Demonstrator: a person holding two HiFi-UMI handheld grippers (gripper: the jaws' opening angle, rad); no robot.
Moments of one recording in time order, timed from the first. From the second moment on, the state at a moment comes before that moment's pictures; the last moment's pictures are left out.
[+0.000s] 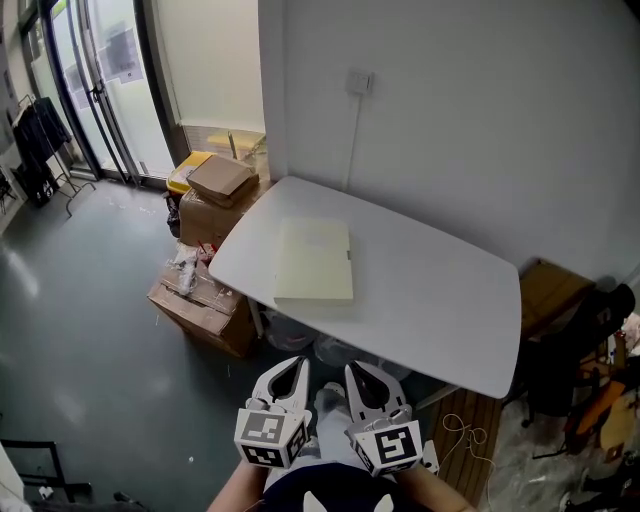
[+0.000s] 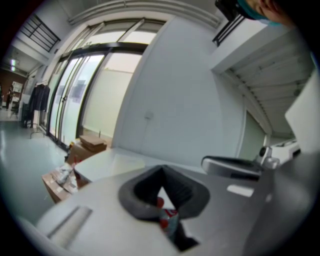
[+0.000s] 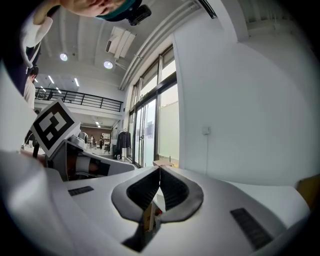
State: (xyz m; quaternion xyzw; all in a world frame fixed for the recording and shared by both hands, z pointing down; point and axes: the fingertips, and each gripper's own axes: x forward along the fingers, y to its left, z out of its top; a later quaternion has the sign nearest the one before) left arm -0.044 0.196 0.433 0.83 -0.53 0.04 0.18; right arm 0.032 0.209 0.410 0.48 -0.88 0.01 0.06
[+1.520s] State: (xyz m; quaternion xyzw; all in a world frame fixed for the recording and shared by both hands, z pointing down) left arm -0.065 0.001 0.454 0.81 -0.55 0.09 0.20; right arm -0.002 0.002 0.431 0.44 -0.89 0.06 0.07
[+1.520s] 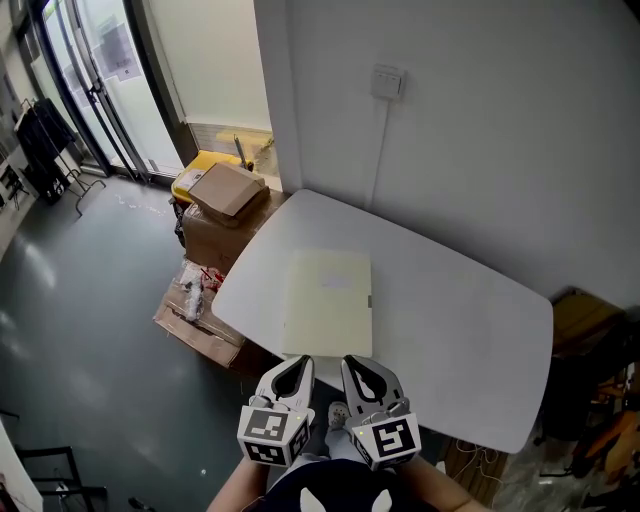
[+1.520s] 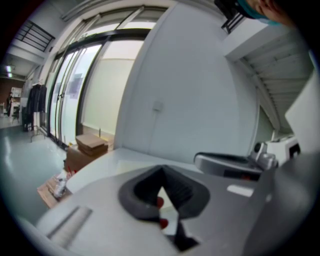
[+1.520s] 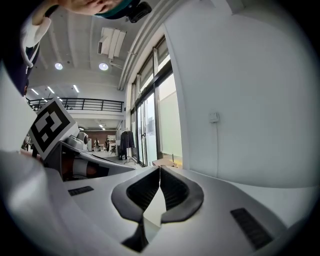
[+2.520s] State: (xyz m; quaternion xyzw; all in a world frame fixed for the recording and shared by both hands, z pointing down) left arm -0.044 -0.064 0.476 0.81 -0.55 0.12 0.19; right arm -0.005 -0.062 0.470 0.38 -0.91 0.10 0.11
